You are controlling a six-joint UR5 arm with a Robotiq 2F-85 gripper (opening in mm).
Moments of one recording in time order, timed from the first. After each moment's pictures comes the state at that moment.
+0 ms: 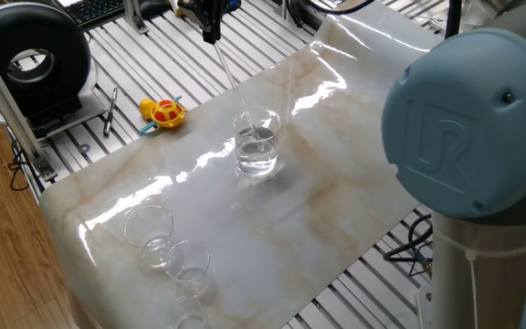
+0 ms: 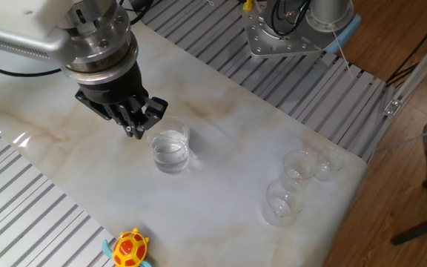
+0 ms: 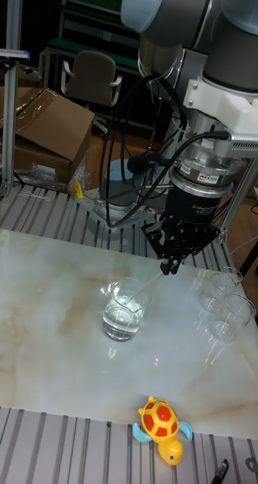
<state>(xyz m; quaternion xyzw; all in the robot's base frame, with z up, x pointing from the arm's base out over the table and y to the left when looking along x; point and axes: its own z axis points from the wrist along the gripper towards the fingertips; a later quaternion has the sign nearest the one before) 0.629 0.066 0.268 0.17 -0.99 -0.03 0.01</state>
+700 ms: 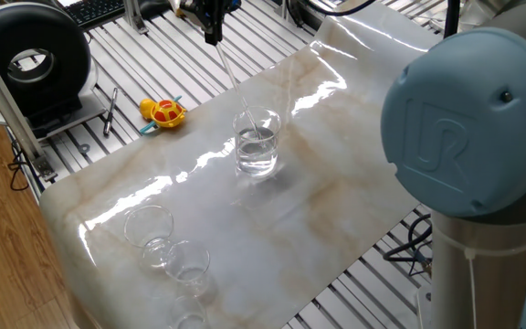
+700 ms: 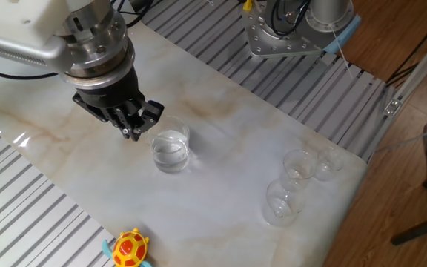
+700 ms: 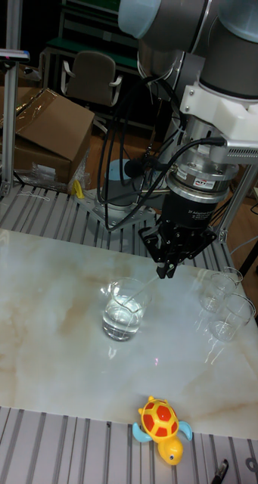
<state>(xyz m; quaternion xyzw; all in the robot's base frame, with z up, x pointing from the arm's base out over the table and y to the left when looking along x) 0.635 0.064 0.262 0.16 -0.99 -0.03 0.01</state>
